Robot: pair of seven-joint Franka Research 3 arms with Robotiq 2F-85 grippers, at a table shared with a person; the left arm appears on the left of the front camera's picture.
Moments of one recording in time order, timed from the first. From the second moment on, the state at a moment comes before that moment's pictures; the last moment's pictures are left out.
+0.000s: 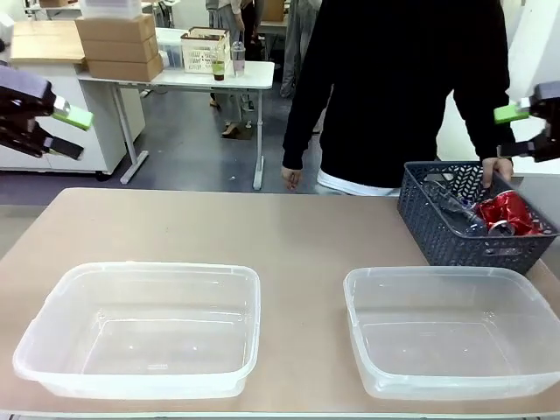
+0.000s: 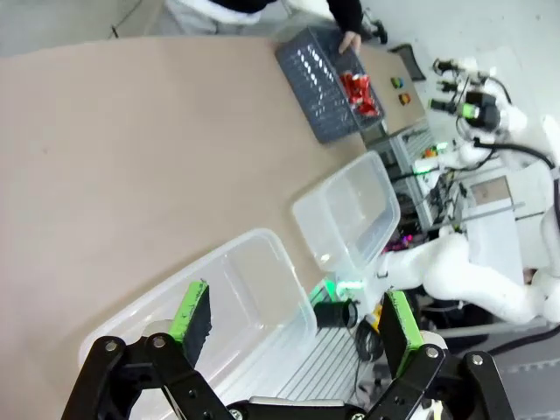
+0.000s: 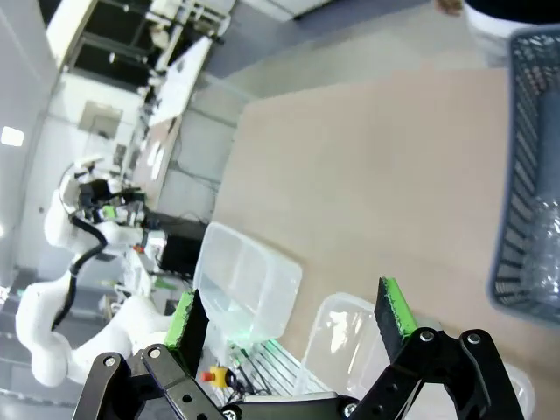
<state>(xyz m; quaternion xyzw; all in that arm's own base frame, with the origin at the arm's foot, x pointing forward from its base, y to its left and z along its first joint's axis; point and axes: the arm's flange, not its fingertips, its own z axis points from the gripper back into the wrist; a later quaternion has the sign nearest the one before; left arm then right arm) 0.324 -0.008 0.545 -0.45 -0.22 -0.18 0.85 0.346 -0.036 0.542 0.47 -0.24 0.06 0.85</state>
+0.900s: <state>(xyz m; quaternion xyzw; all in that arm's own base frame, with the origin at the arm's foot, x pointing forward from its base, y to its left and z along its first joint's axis) 0.238 -0.022 0.542 -0.21 -0.10 -0.22 0.95 0.260 0.331 0.533 0.33 -0.03 0.30 0.90</state>
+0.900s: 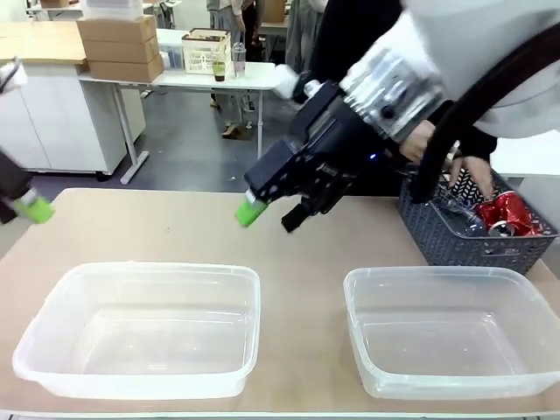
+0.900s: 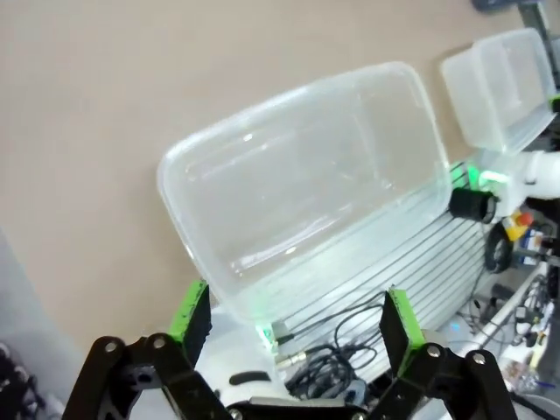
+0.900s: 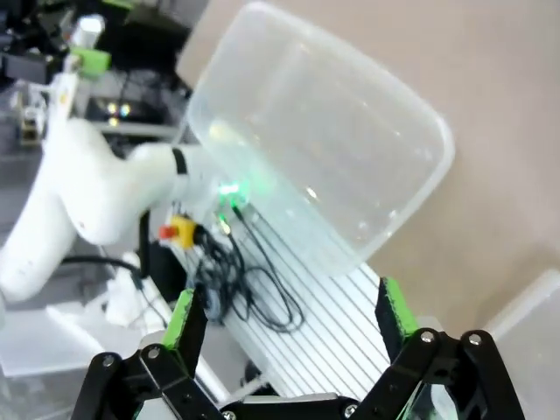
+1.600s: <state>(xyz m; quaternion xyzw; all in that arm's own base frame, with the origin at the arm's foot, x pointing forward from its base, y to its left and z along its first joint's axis) 0.258 -0.030 0.520 -0.13 -0.03 -0.19 0.97 0.230 0.362 0.484 0.25 0.02 0.25 0.94</state>
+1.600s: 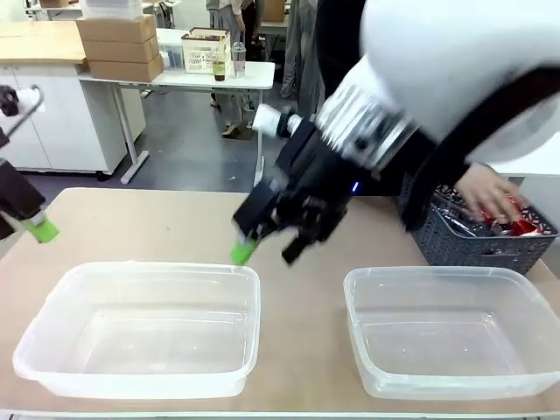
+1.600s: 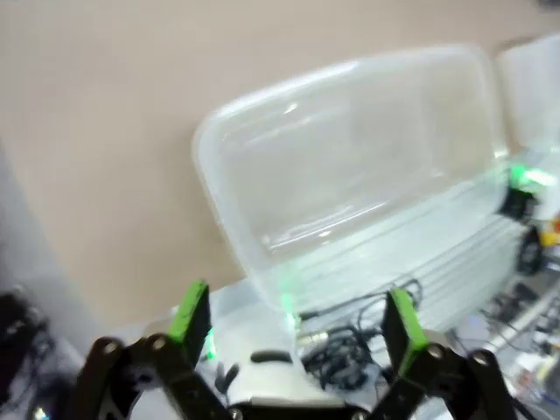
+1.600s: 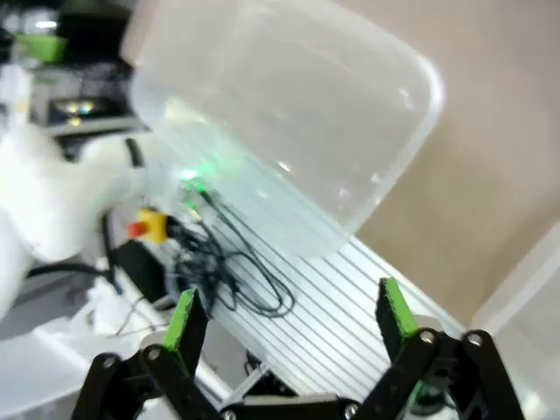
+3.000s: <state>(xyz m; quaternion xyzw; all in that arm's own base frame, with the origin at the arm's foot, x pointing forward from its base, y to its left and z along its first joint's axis) 0.333 -0.050 0.438 -0.03 0.02 -0.11 0.99 0.266 0.411 0.381 0.11 0.03 0.00 0.99</state>
